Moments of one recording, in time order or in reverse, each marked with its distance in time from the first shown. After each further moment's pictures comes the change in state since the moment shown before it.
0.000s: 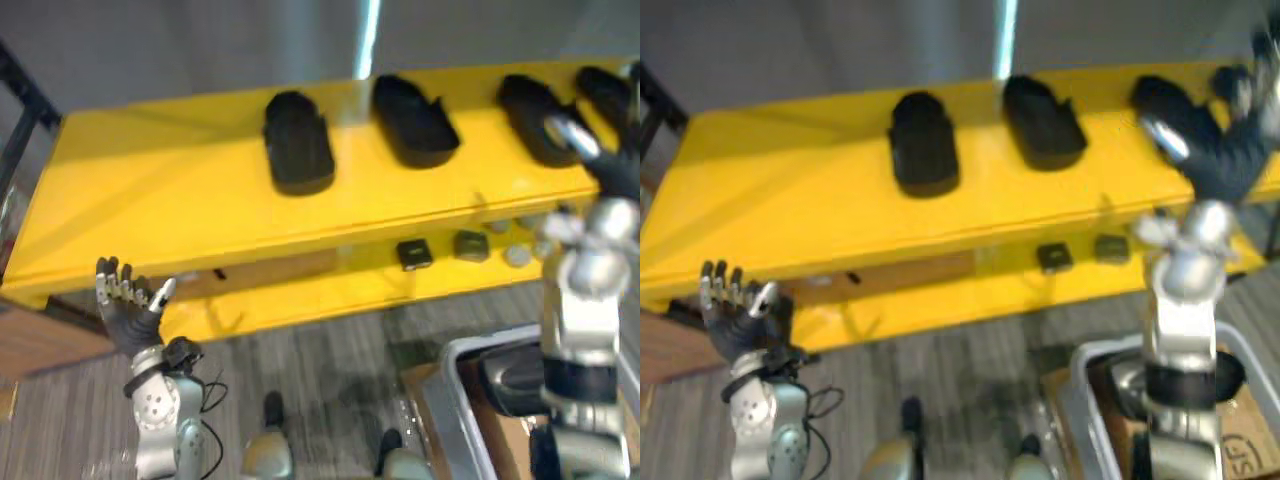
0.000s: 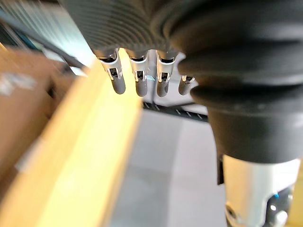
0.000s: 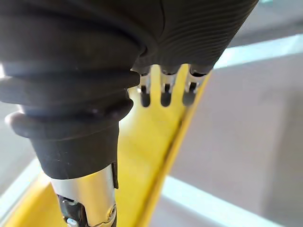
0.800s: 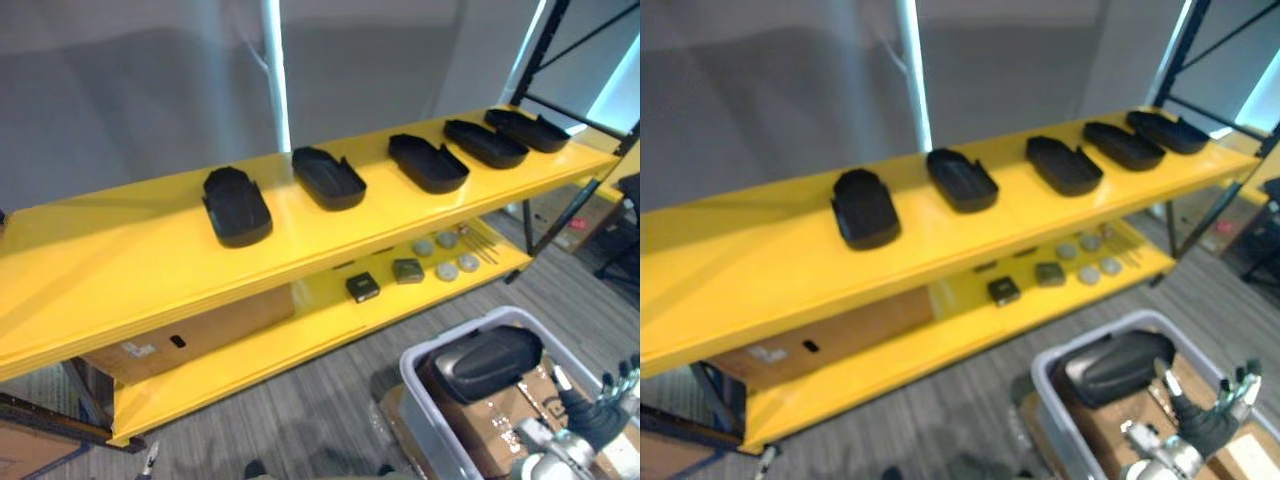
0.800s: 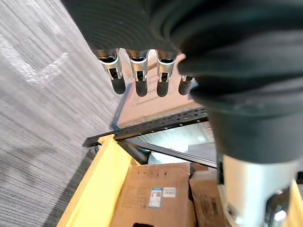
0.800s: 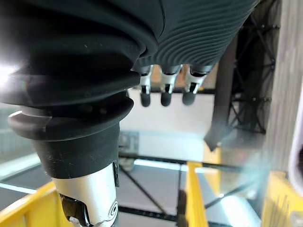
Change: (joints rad) left arm 0.230 -0.143 0.211 0.670 0.088 -0.014 0.151; right arm 0.522 0.329 0.012 0.188 -0.227 -0.149 -0.276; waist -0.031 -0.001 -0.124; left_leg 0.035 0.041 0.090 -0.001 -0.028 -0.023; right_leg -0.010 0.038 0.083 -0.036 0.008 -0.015
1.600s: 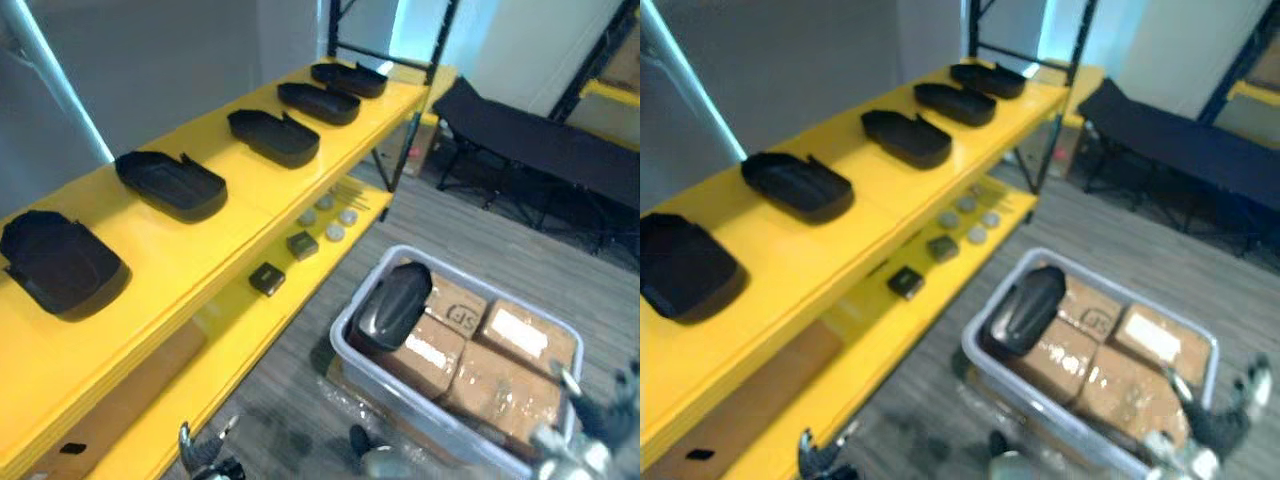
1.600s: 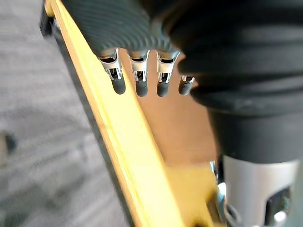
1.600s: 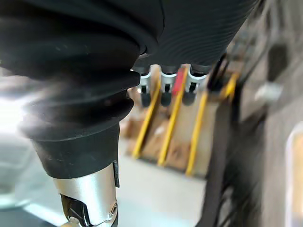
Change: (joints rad) left arm -0.120 0.062 -0.251 0.240 0.003 0.048 -0.021; right arm -0.162 -0.211 0.104 0.071 0.011 -0.028 0.068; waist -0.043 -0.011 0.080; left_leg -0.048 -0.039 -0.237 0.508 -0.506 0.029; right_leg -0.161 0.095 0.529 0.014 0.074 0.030
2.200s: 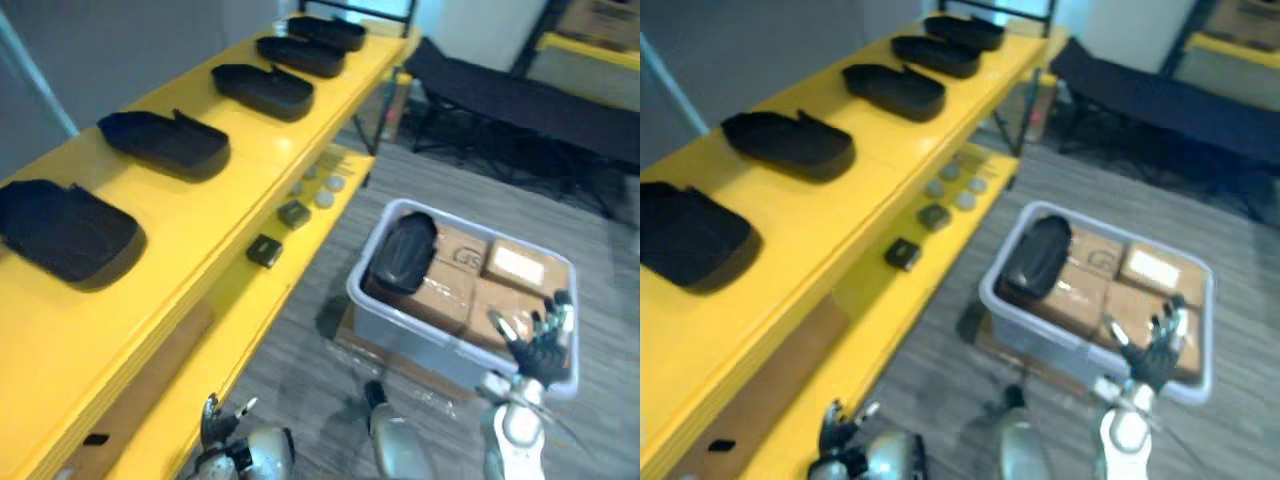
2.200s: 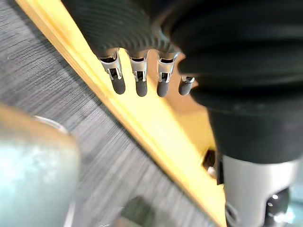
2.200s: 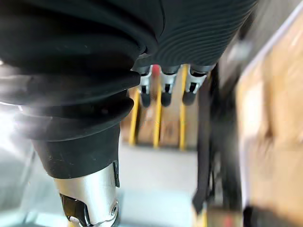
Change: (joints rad) left arm -0.071 0.022 -0.034 -0.013 0.107 0.117 -0.255; right arm 0.068 0.090 0.119 -0.101 0.117 0.016 0.095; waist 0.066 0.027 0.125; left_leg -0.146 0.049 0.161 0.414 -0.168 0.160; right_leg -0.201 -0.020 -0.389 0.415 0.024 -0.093
